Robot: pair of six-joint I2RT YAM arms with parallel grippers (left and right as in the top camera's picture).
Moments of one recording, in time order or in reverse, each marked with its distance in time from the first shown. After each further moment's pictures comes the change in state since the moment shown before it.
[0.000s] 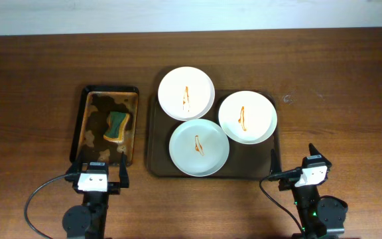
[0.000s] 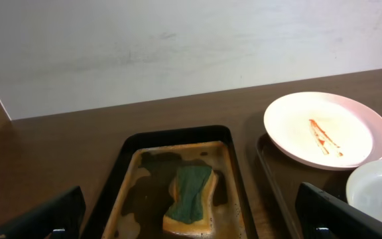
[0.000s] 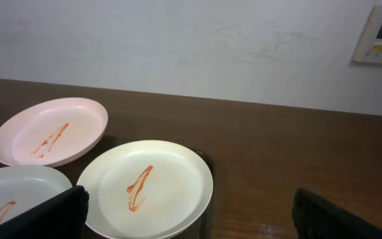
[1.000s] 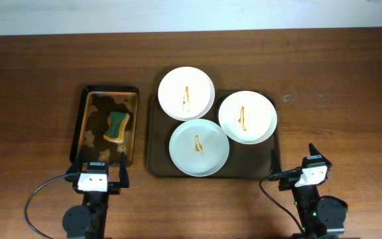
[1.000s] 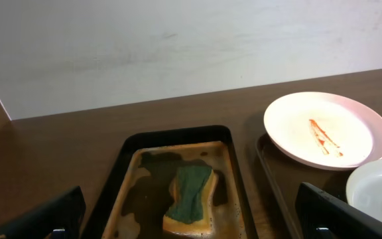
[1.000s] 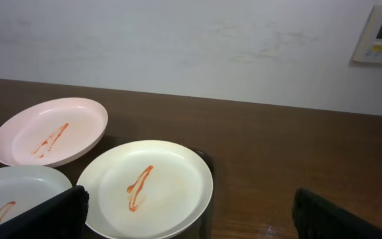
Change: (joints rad) left arm 0.000 0.000 0.000 0.000 0.000 0.000; right arm 0.000 0.000 0.000 0.000 0.000 -0.001
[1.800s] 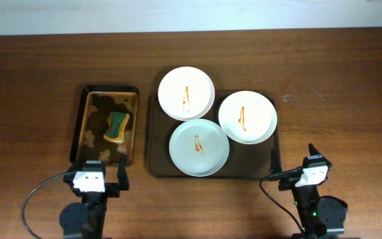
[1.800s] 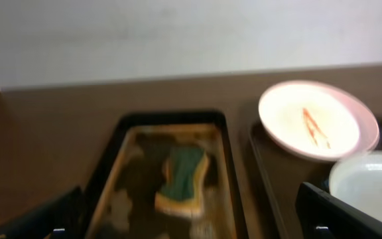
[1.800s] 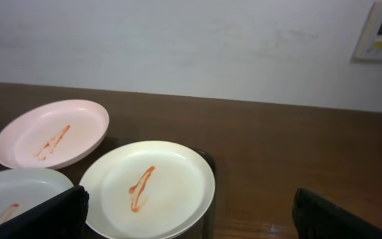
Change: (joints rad) left arm 0.000 0.039 0.098 -0.158 -0.006 -0.069; right arm 0.000 0.000 0.000 0.000 0.000 0.025
